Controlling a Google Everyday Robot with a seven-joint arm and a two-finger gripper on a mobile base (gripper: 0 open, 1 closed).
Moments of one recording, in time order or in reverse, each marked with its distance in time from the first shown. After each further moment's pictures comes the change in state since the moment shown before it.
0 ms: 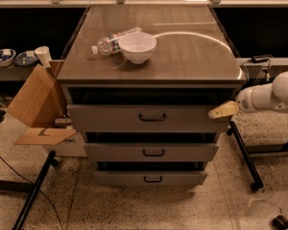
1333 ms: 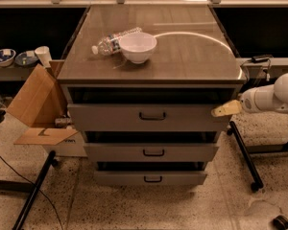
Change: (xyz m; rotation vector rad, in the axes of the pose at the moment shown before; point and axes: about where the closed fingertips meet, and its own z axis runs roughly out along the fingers) arm 0.008 -0.018 -0.007 0.078 0.016 0.116
